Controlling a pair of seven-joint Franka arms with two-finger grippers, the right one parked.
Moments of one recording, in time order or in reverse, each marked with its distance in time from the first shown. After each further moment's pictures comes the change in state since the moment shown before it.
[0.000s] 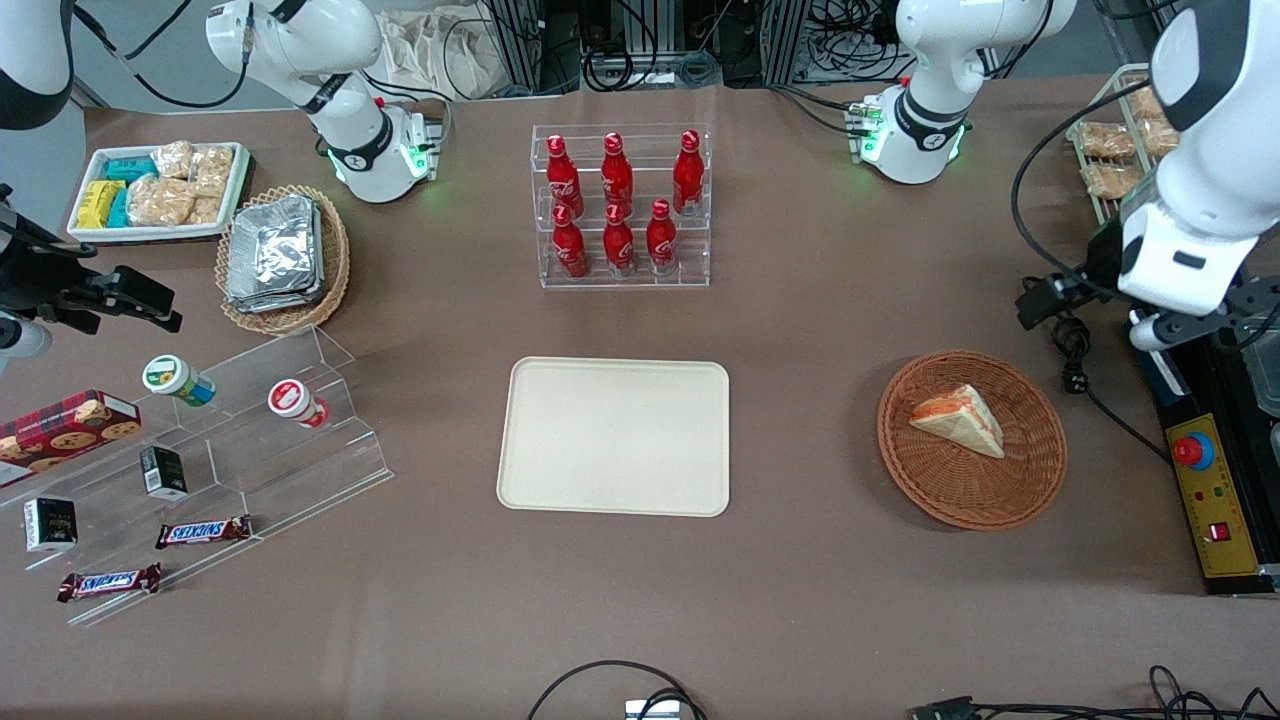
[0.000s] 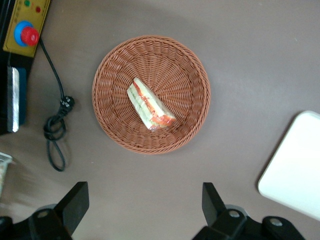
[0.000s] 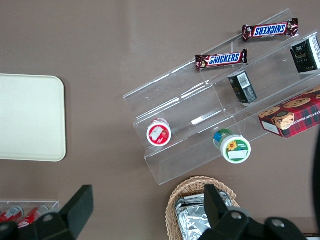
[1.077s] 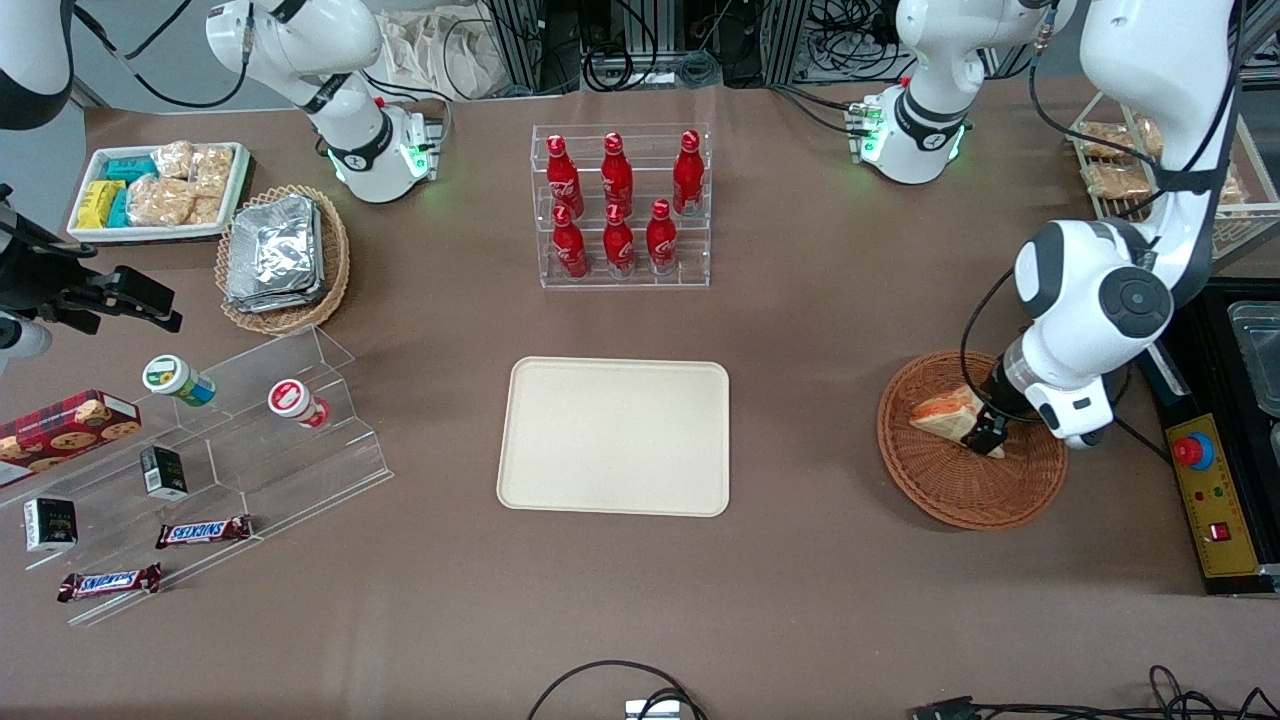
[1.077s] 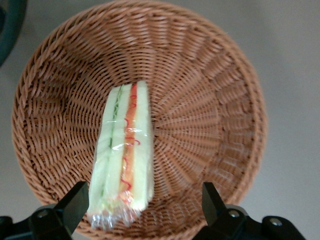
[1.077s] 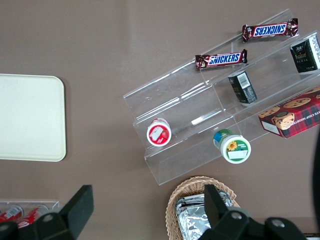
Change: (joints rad) arm 0.000 0.270 0.053 -0.383 0.013 0.722 -0.642
